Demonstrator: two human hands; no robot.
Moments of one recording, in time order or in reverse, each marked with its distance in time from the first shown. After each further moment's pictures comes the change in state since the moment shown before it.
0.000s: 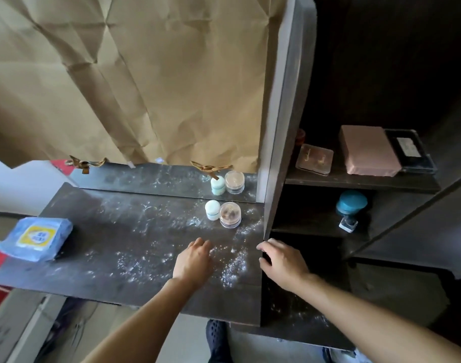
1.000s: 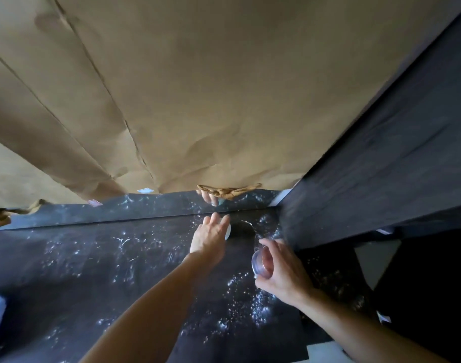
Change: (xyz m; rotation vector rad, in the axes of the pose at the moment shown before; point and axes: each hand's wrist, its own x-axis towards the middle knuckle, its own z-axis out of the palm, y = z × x) left_hand 0.191 -0.064 0.024 0.014 -0.185 0.310; right_hand 0.095 -0.048 0.059 0.112 0.079 0.428
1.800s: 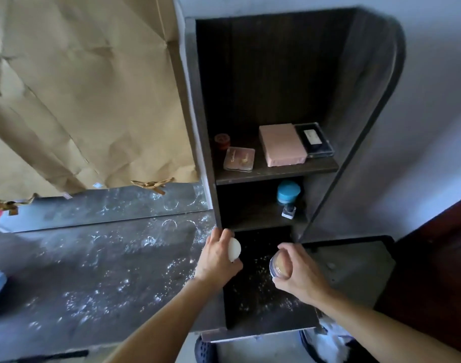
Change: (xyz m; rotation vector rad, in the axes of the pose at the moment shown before) left_hand -0.113 0.256 0.007 -0.266 0.253 -0.027; right_hand -0.141 0.173 -0.144 0.159 0.067 0.036
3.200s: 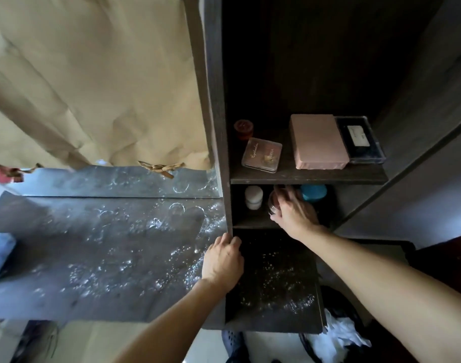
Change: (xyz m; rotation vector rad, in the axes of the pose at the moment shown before) left_hand 0.020 -0.015 0.030 0.233 -0.037 -0.122; right_hand 0.164 -0.028 -0.002 -0.535 -0.013 -0.230
